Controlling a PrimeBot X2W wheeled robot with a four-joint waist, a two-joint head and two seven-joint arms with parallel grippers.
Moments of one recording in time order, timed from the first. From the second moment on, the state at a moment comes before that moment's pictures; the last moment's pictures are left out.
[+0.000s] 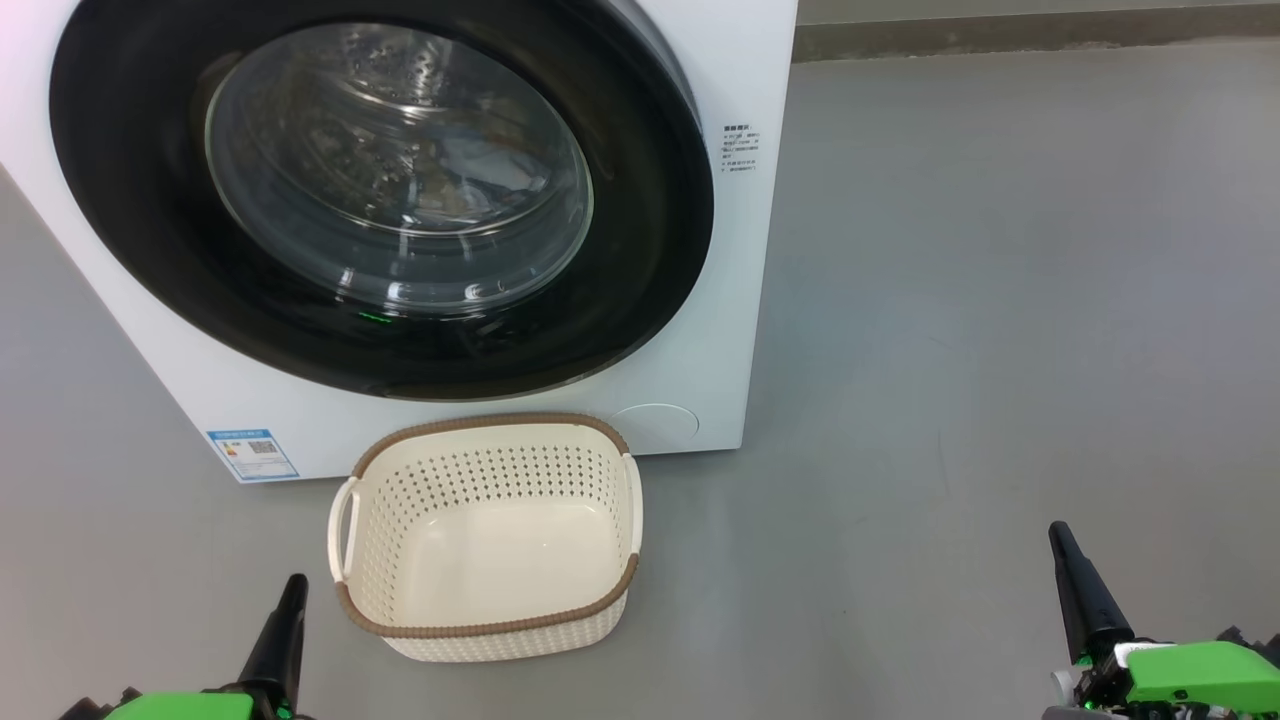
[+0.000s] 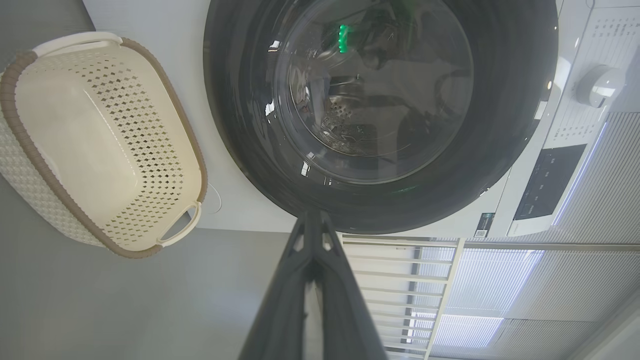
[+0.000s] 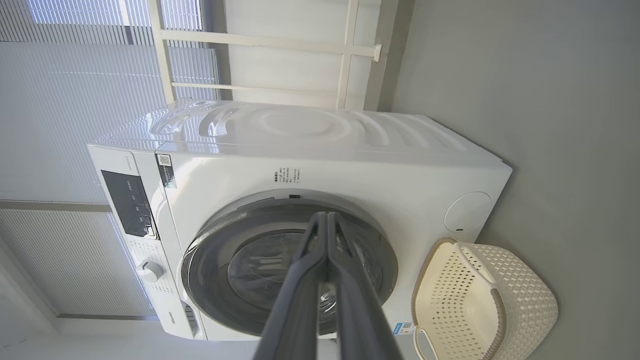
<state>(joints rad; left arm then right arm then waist) -0.05 0.05 0.04 0.26 -1.59 -0.13 0.07 -0.05 -0.05 -0.14 0.27 1.55 0.13 0.10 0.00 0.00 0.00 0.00</state>
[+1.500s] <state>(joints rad) -0.07 0.05 0.06 0.26 -1.63 -0.13 0.09 -0.07 -0.05 -0.14 0.27 1.60 0.13 0.11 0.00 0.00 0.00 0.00</state>
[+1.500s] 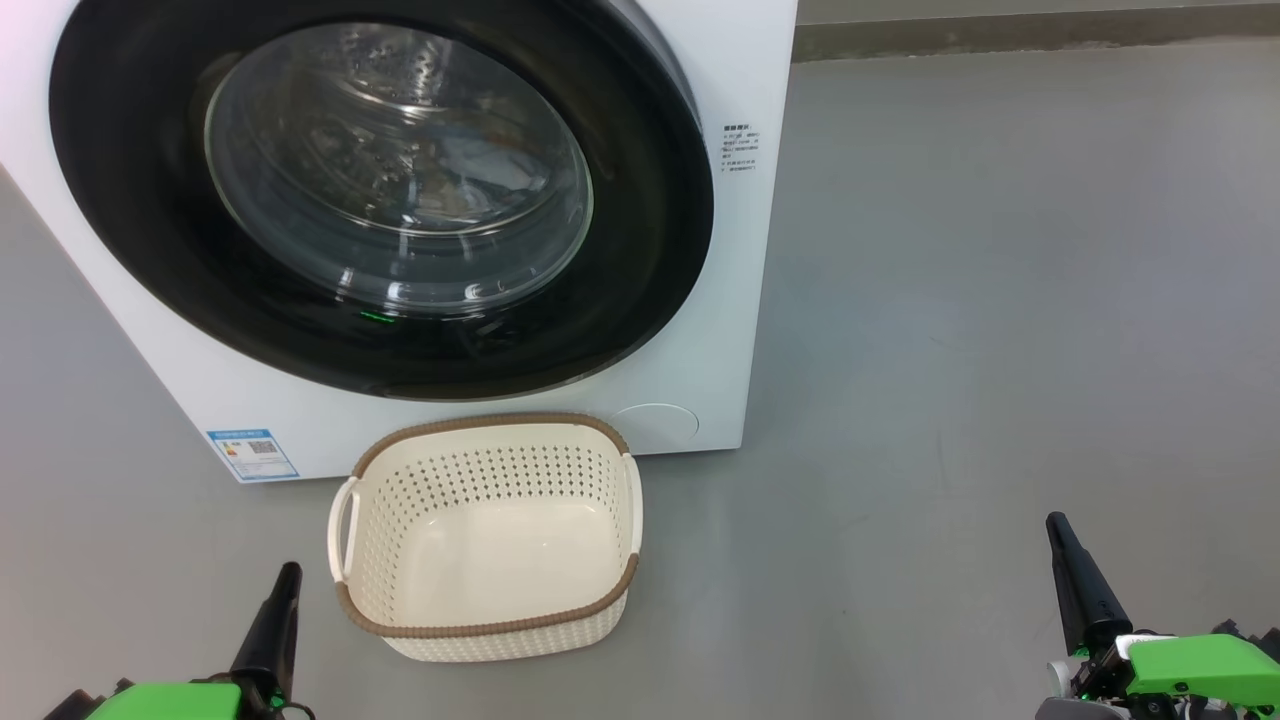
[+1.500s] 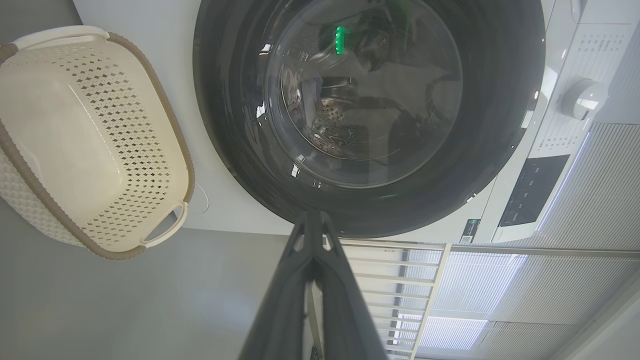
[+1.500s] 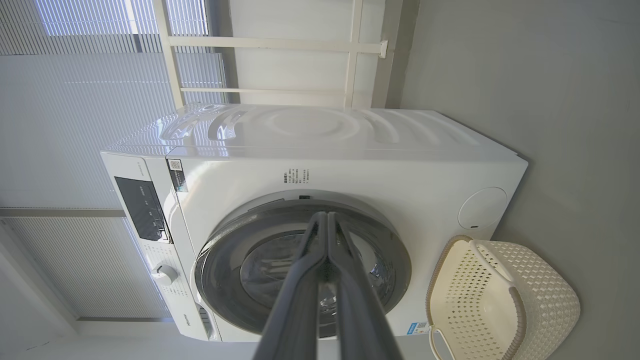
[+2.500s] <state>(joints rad) -0.07 0.05 0.07 0.26 -1.63 -0.13 0.10 -0.07 -0.05 -0.14 0.27 1.60 0.13 0.11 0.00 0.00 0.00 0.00</state>
